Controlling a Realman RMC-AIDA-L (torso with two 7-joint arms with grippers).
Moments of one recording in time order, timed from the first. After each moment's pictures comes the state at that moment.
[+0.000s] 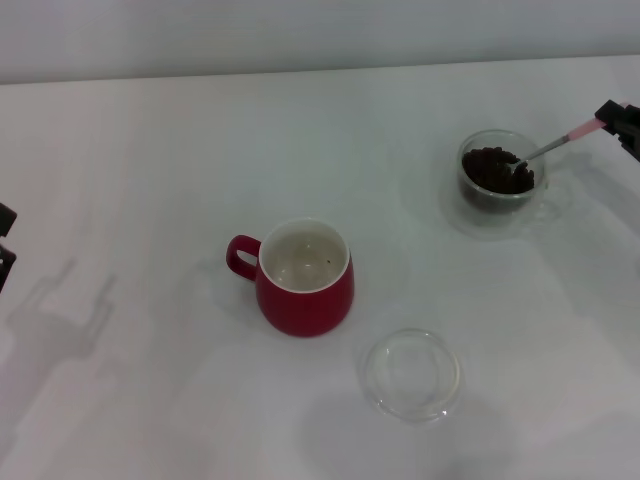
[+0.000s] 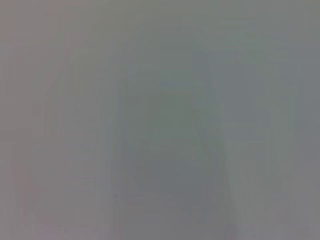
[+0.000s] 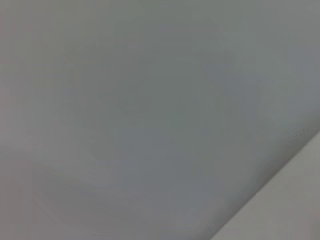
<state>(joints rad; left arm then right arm) -0.24 -2.09 0.07 0.09 -1.36 -1.82 2.83 0.35 2.00 -0.44 -0.36 1.58 1.18 -1.27</state>
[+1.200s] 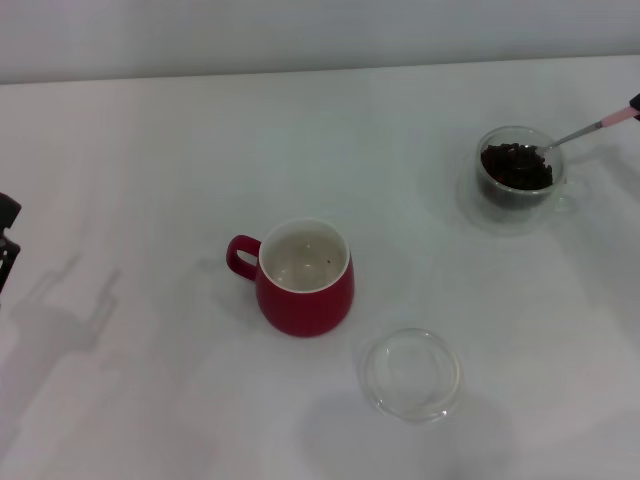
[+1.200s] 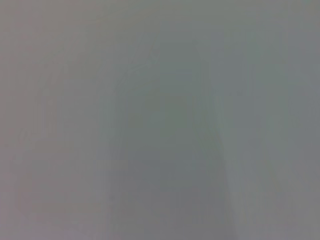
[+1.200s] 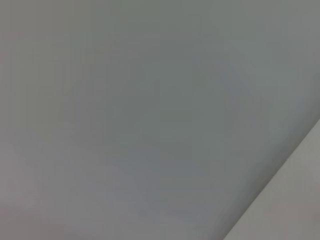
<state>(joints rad) -0.26 -2.08 0.07 0.09 -1.36 -1.81 2.83 0.34 1.97 -0.43 -0.38 1.60 1.15 -1.16</state>
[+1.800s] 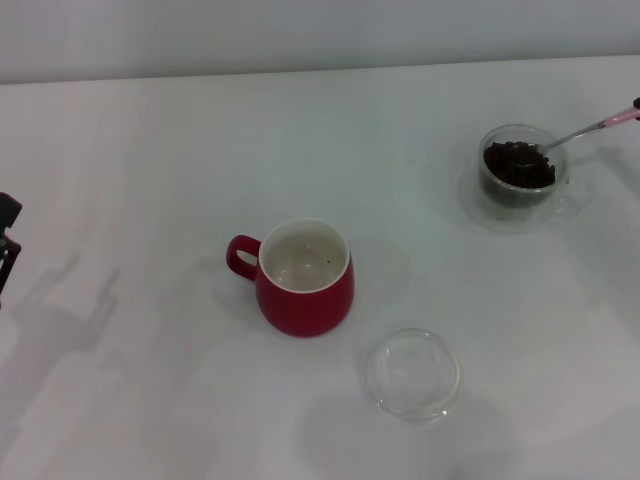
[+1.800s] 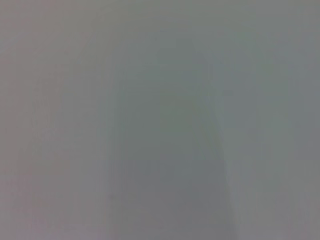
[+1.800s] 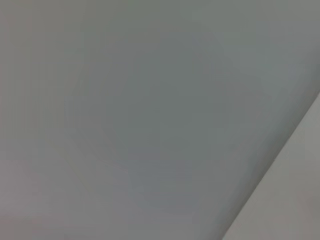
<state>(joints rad) -0.26 -2.08 0.07 0.09 -1.36 -1.81 2.83 0.34 1.95 -0.44 -0.37 1.58 1.17 -1.05</state>
